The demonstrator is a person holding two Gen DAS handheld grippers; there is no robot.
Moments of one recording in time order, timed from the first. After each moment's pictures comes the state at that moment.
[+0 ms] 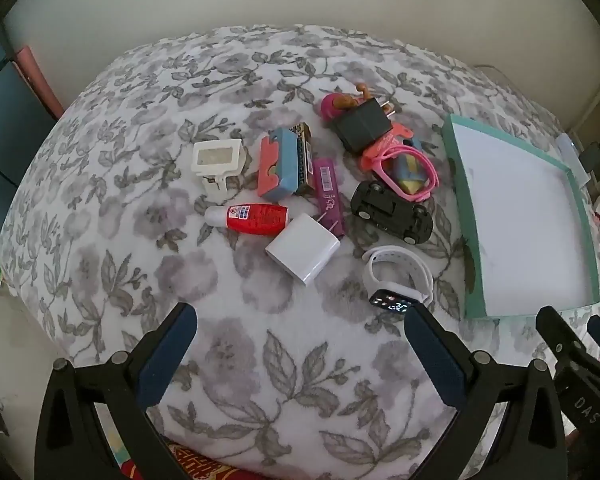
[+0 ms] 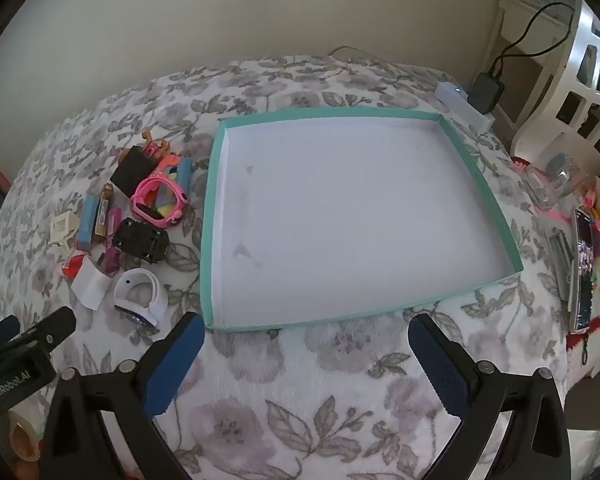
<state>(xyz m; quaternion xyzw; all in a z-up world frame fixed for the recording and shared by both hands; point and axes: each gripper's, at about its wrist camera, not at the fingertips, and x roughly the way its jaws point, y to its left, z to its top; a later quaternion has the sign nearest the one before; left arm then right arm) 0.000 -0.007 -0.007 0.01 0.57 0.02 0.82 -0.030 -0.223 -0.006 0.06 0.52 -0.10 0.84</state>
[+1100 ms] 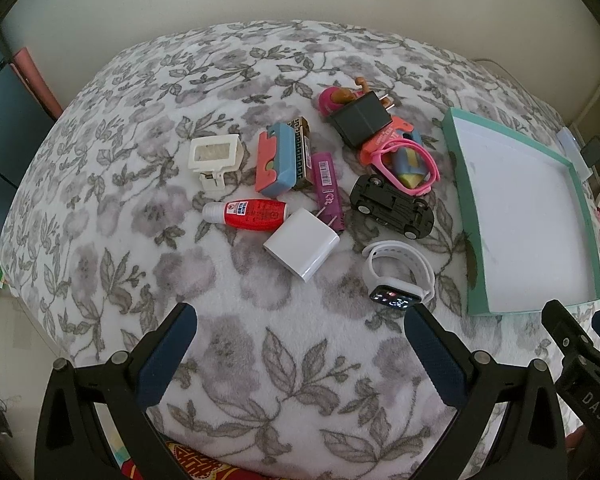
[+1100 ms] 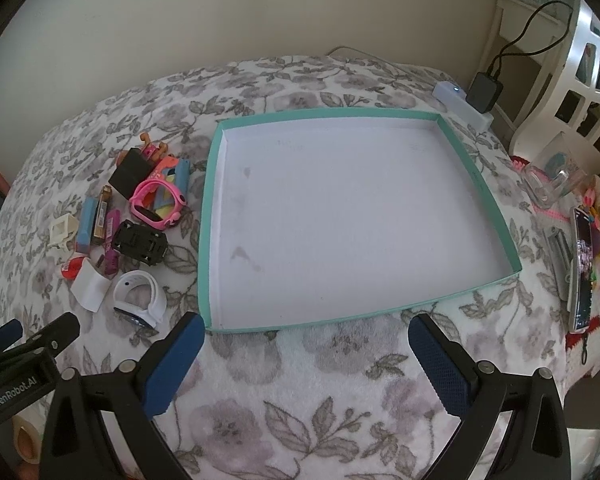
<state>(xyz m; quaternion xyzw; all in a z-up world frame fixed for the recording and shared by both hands) 0.001 -0.004 -0.011 0.01 0.57 0.01 0.82 -0.029 -0.224 -0.007 0.07 0.52 -0.11 0.84</state>
